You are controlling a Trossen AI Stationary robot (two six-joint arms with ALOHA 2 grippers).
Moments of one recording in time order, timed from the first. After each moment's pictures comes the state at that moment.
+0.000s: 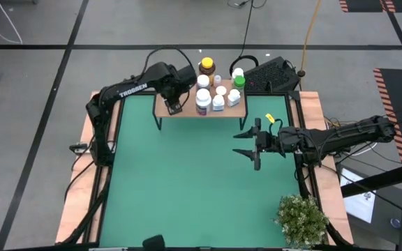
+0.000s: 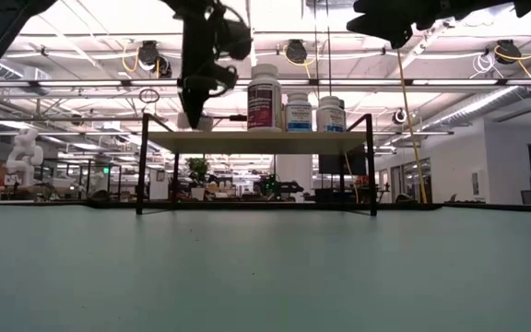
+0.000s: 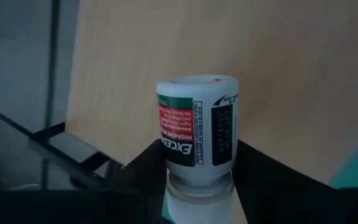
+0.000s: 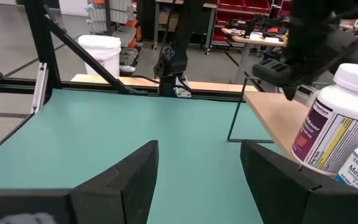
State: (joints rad) left arm 0.52 1.92 1.90 -1.43 -0.31 0.18; right arm 0.13 0.92 0.59 0.16 0.21 -0.04
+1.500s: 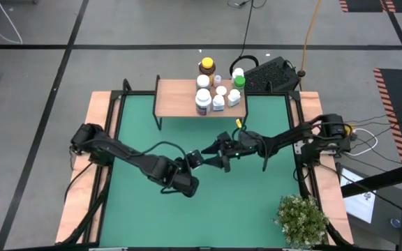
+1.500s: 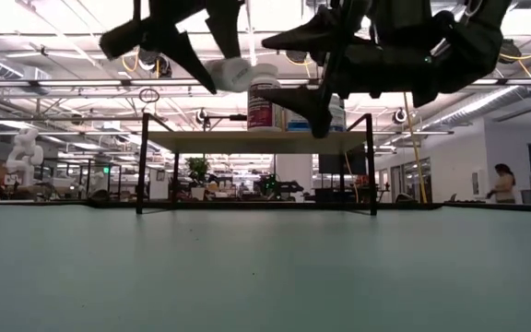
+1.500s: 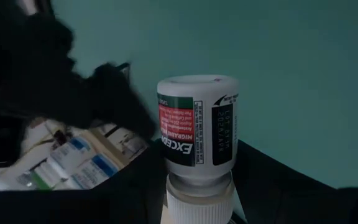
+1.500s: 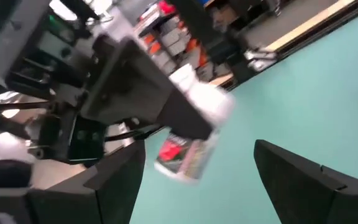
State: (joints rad) left arm -0.37 1.81 1.51 -0.96 -0.72 0.90; right arm -0.01 1.69 0.62 1.02 -0.20 0.65
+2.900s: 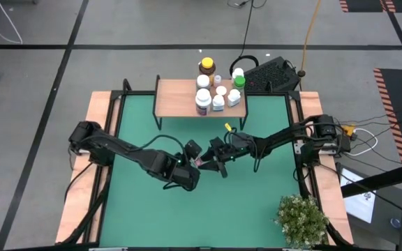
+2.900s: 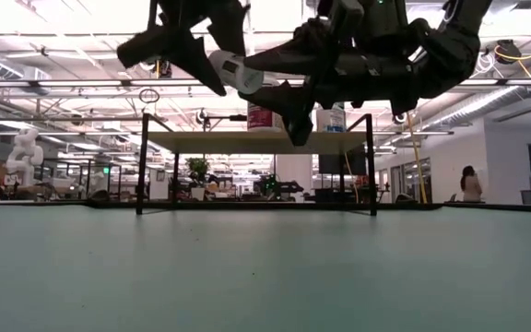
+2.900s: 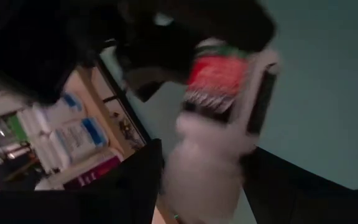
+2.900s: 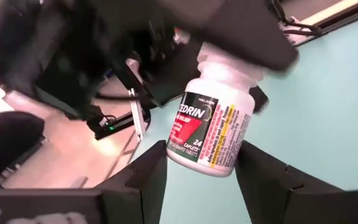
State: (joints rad) left arm -0.33 1.78 1.47 -0.89 -0.74 0.67; right arm -0.01 1.79 0.71 0.97 -0.34 0.53
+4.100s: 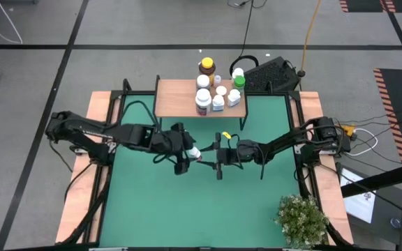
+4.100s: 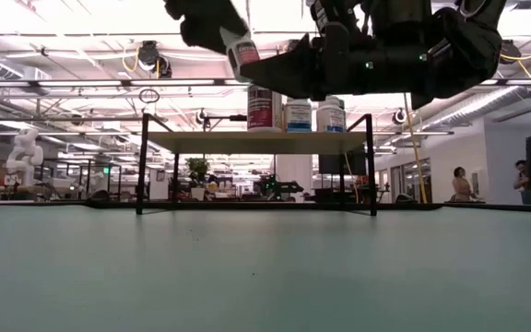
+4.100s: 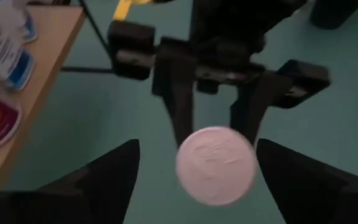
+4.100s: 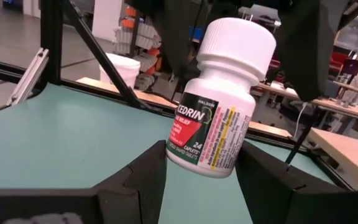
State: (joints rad) left arm -0.13 1.45 1.23 -0.50 -0.21 -0.11; right arm 0.08 1.79 0.67 1.12 0.05 -0.25
